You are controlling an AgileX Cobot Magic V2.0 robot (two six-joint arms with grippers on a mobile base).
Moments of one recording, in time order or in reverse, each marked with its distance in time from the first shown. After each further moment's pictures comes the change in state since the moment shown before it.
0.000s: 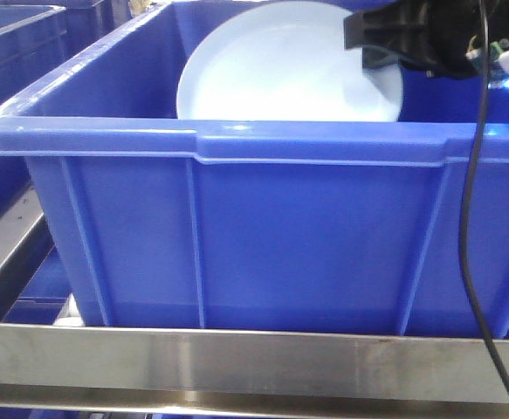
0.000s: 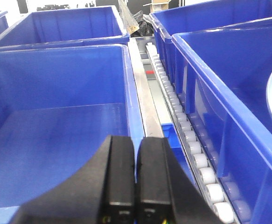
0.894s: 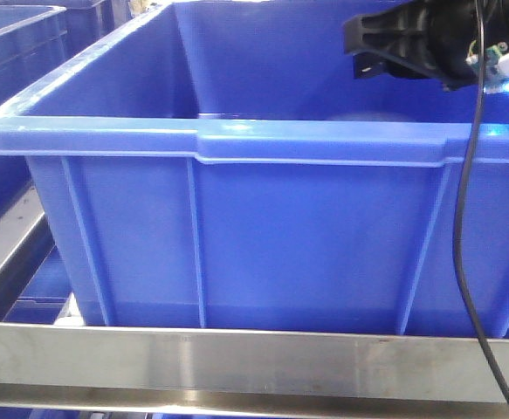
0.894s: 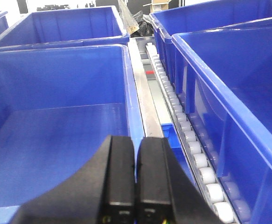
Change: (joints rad) left arm 0.000 0.000 0.000 0.000 0.000 0.000; right arm 0.000 0.002 -0.011 0.062 0.057 -0.008
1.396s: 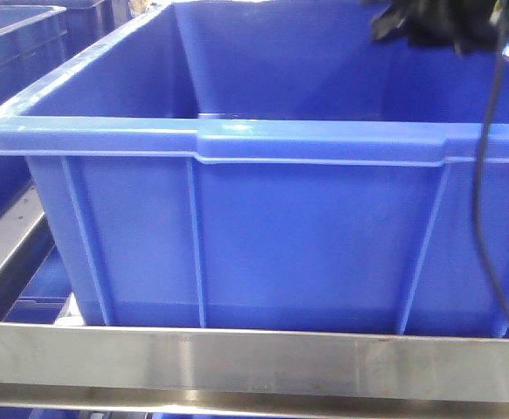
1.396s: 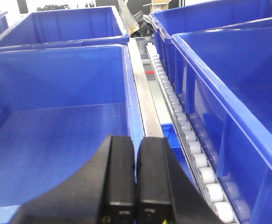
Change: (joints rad) left arm 0.000 0.000 0.000 0.000 0.000 0.000; right arm 0.000 -0.114 0.000 0.026 0.023 0.008
